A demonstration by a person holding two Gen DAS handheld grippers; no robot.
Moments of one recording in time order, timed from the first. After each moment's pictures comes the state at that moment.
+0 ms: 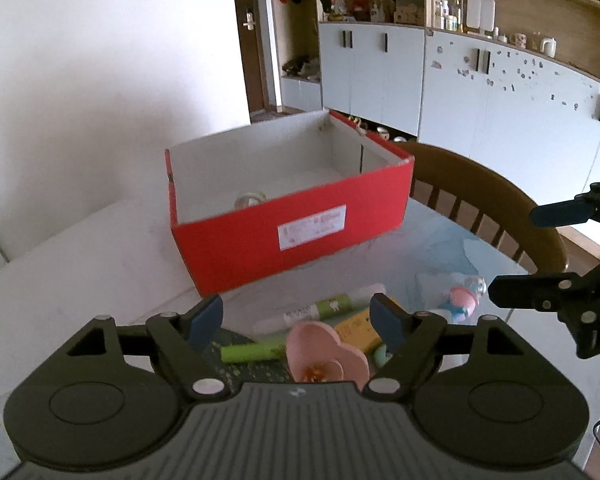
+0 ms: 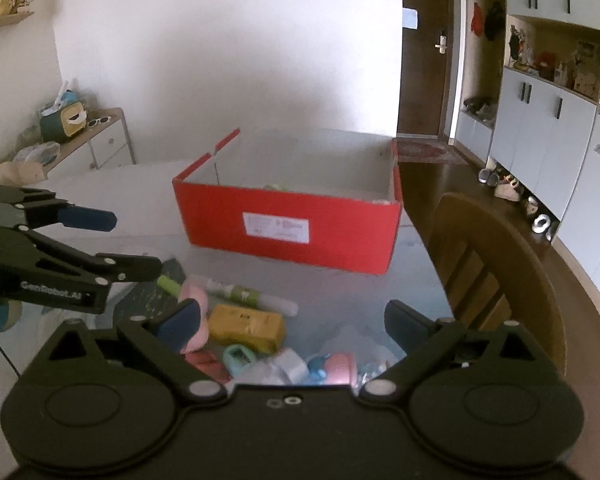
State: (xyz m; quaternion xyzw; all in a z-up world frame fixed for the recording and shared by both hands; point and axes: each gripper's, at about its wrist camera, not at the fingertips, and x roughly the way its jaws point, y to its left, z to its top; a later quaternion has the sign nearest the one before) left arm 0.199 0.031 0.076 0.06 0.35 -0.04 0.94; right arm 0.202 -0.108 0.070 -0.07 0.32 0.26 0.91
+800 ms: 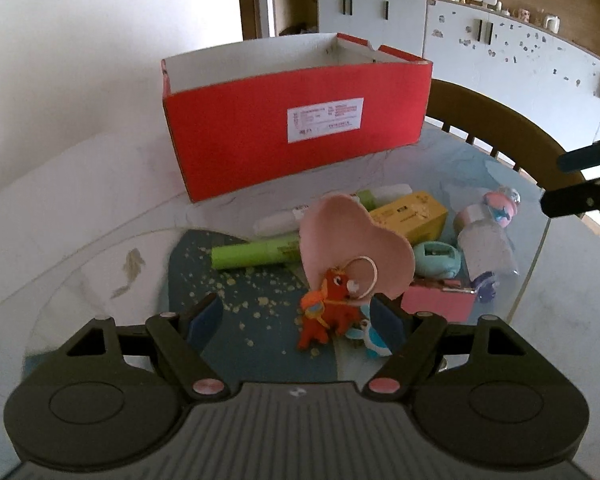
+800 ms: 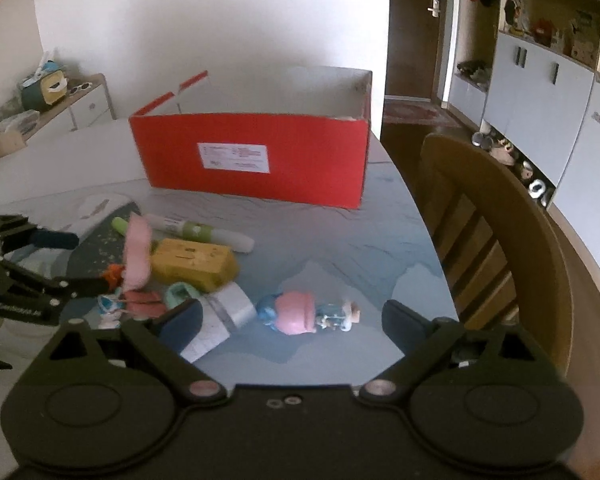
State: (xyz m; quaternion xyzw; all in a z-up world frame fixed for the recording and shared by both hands) left arm 0.183 0.058 -0.018 0.05 0.39 -0.04 0.92; right arm 0.225 -0.137 0.018 -0.08 0.37 0.25 0.89
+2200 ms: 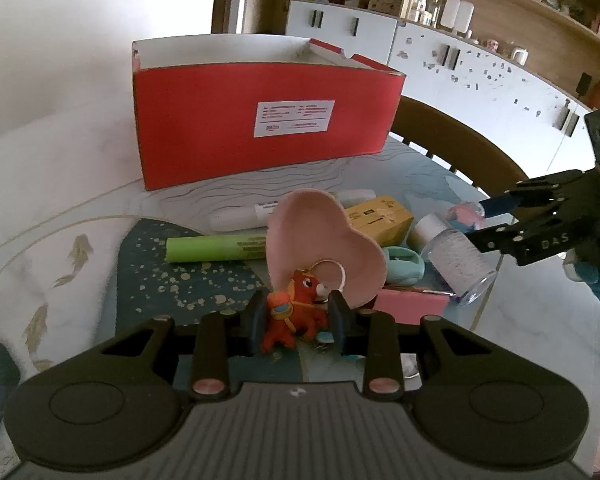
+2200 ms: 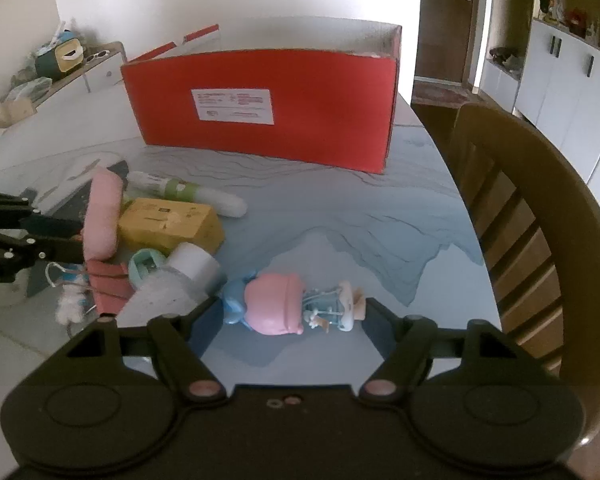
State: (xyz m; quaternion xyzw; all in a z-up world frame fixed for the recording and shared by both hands) left arm 0.184 0.070 -0.034 -0.03 0.37 -0.12 0.92; right arm 0.254 -0.135 -0.026 -0.10 0.40 0.29 0.86
